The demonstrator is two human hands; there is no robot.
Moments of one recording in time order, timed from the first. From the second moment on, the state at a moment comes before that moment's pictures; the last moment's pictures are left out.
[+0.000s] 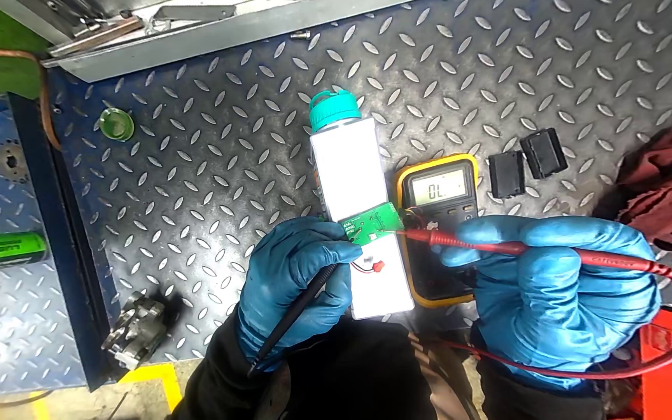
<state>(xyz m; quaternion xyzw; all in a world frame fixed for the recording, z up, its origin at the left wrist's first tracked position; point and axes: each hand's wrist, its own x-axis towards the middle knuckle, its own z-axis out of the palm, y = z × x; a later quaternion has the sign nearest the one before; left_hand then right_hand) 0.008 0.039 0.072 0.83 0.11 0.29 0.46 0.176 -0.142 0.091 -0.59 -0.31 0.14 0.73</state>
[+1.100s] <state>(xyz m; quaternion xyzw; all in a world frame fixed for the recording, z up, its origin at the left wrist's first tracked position) 0.011 0.041 0.075 0.84 0.12 0.28 0.45 0.178 -0.142 0.091 -0.58 -0.31 0.15 0.74</state>
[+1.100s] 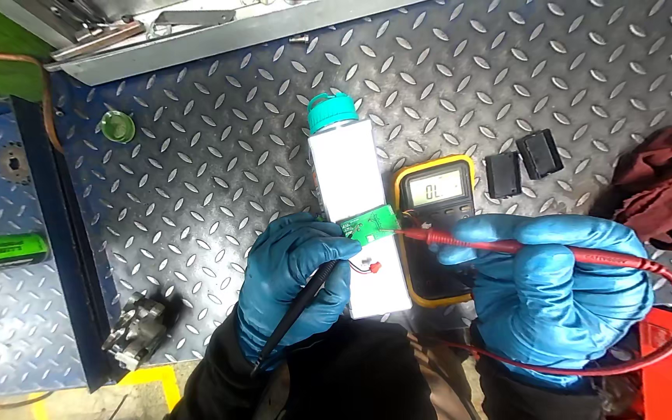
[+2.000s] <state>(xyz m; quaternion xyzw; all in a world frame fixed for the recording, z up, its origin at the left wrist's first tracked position) 0.012 0.041 0.076 0.86 0.12 0.27 0.42 0.176 -0.145 0.093 -0.59 -0.32 0.14 0.72</state>
